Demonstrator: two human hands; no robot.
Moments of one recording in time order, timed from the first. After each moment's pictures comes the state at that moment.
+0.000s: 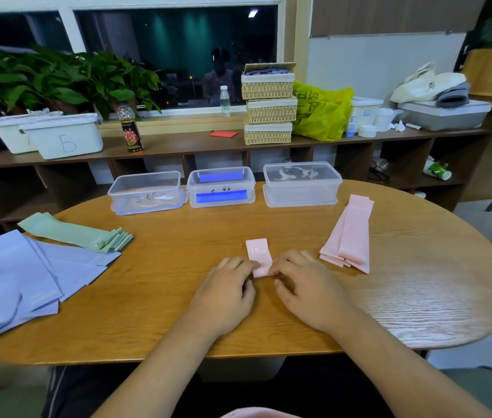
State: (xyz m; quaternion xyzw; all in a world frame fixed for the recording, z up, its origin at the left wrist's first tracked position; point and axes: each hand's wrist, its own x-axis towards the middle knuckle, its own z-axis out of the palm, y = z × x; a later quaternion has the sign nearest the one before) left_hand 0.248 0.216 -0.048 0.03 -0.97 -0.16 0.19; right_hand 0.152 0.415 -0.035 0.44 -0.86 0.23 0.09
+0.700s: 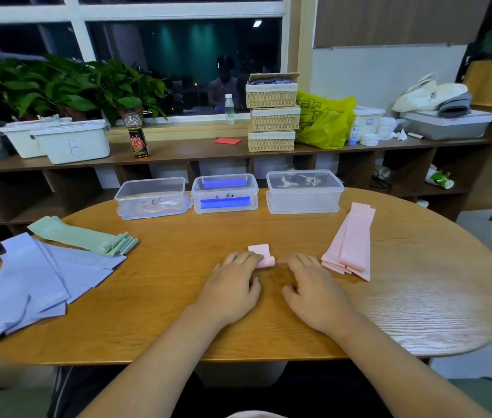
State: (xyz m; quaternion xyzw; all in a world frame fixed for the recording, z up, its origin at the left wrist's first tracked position) left_hand 0.222 0.208 -0.046 0.03 -0.98 -0.14 0.16; right_hand 0.145 0.414 -0.034 0.38 -0.89 0.25 0.05
